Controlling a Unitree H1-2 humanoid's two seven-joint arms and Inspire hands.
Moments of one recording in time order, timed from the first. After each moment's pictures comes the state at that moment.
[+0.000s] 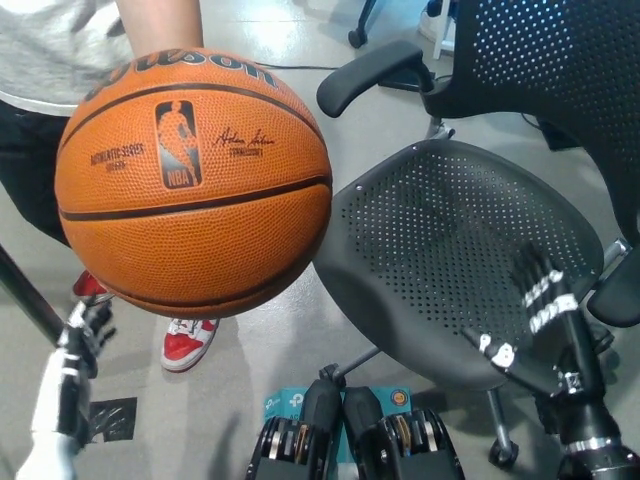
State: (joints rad) left_arm -0.02 0.19 0.17 0.10 -0.10 -0.26 -0.06; right_arm -0.09 -0.05 0.01 0.01 0.23 -0.28 0.11
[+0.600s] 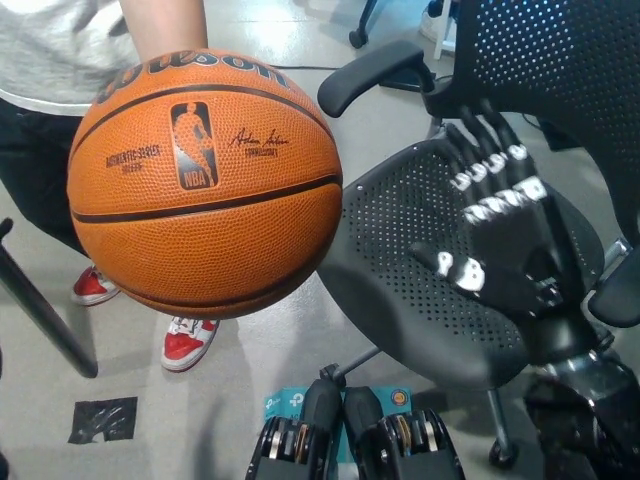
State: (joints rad) left_arm -0.09 0.20 0.30 -0.28 -0.23 -0.08 -0.03; right_arm -0.32 -0.01 0.12 -0.28 0.49 0.03 0.14
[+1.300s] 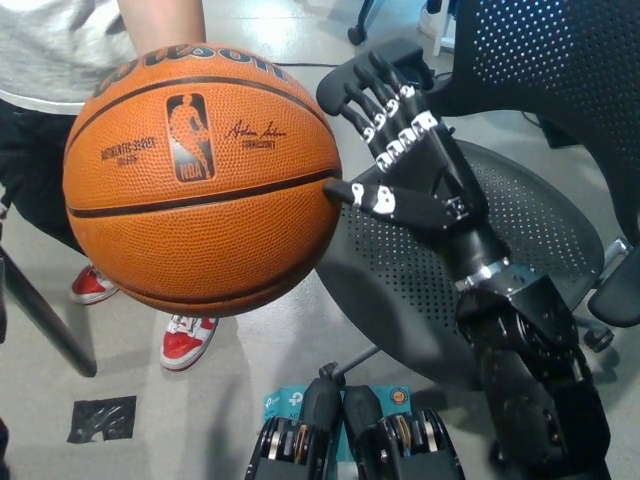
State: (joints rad) left_arm -0.17 0.22 0.29 -0.37 -0.26 0.07 -0.03; right_arm -0.55 0.04 0.11 0.00 0.49 0.09 0.17
